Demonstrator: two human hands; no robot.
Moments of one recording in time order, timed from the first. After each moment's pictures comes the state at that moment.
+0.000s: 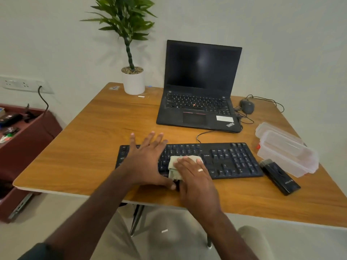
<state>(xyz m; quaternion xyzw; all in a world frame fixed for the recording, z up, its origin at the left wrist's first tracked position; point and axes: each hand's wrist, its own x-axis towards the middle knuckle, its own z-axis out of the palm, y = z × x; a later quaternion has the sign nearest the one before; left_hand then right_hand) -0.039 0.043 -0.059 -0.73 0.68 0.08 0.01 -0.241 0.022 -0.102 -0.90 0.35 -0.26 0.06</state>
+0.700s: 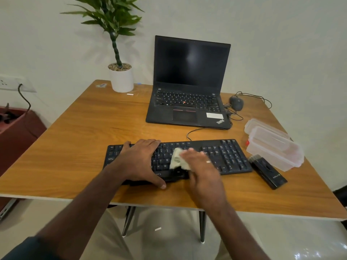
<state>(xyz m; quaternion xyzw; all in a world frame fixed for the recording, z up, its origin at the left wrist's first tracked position) -0.043 0.028 -0.052 -0.72 0.68 0.15 0.02 -0.267 0.003 -0.084 -0.86 0.40 -0.30 0.14</state>
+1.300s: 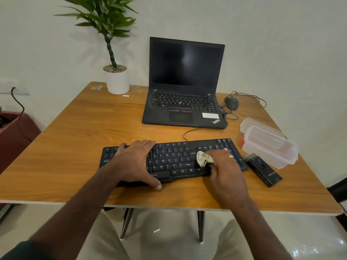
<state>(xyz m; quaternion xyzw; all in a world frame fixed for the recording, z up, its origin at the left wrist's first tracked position) -0.039 0.028 -0.053 -0.72 0.67 0.17 0.01 -0.320 -0.030 -0.078 -0.84 0.45 -0.30 0.10</state>
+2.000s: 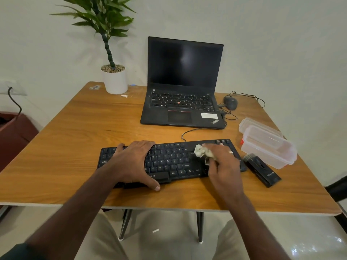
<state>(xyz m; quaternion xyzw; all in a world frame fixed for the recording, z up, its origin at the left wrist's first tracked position) -0.038 0.028 -0.052 -0.71 0.68 0.18 0.00 -0.310 -0.036 -0.075 -0.80 0.43 -0.39 0.15</state>
